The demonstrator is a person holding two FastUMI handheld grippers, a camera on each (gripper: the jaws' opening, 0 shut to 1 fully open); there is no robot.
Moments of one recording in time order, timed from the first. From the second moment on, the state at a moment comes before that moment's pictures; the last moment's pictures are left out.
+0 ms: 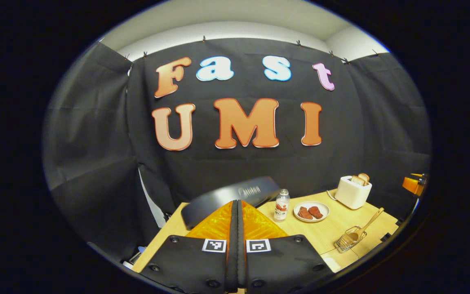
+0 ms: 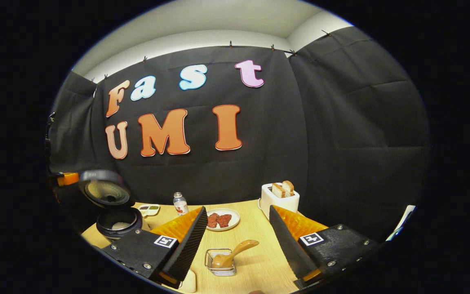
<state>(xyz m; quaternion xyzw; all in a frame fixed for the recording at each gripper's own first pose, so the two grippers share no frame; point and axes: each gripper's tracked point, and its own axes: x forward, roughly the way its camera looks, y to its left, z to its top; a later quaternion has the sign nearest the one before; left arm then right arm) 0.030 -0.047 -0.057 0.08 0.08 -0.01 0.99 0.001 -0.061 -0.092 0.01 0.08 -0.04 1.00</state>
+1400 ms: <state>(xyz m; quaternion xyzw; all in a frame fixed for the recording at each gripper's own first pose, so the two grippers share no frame) -0.039 0.066 -0.050 0.07 0.01 0.05 1.00 0.055 -0.083 -0.268 0.09 0.17 -0.08 0.98</state>
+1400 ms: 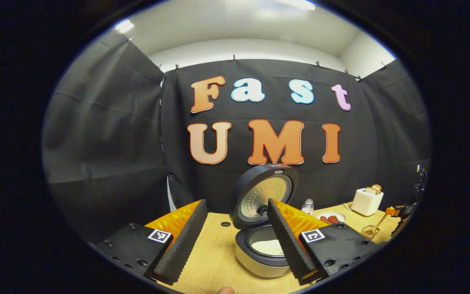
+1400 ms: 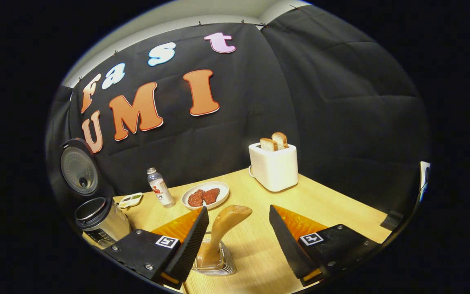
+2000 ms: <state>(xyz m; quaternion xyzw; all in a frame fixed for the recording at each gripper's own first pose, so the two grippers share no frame) -0.038 0.090 -0.068 0.08 0.01 0.07 0.99 0.065 -0.039 -0.253 0.22 0.17 -0.02 0.96</state>
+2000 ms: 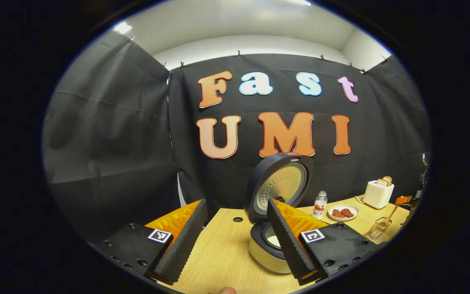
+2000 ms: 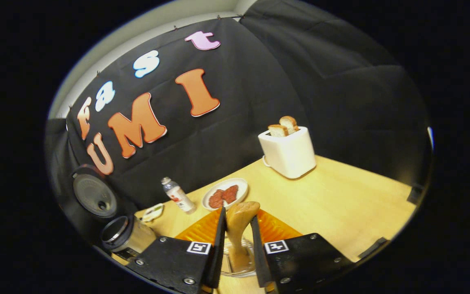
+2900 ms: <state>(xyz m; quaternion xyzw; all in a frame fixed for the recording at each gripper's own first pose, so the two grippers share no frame) -0.057 0.114 -0.067 0.08 0.00 0.07 0.99 0.022 0.009 -0.126 0.15 0.08 -0.01 0.99</state>
